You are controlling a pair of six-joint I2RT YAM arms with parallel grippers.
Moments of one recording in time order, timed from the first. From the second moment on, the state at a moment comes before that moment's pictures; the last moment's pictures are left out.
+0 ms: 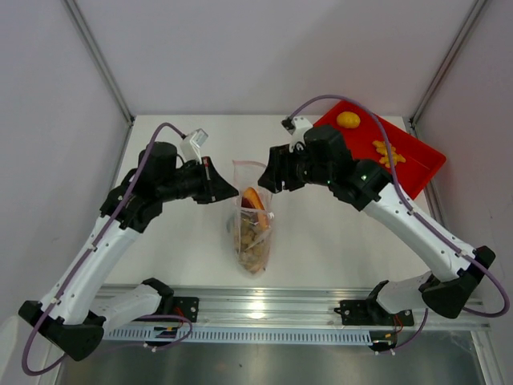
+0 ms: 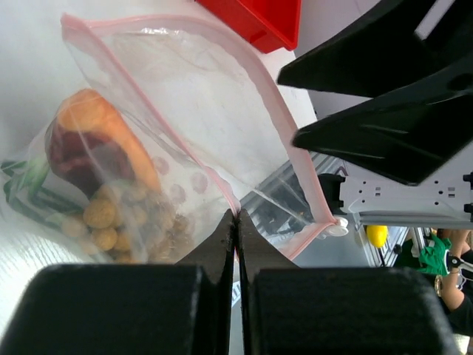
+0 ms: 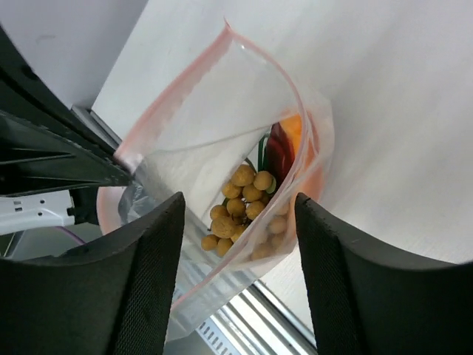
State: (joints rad) left arm -0.49 1.01 1.23 -0.69 0.46 -0.62; right arm 0.81 1.37 1.53 -0.66 -0.14 0.43
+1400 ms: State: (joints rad) left arm -0.48 1.02 1.17 -0.55 0.59 -0.60; right arm 0.01 2.35 1.92 -0.07 0.13 0.87
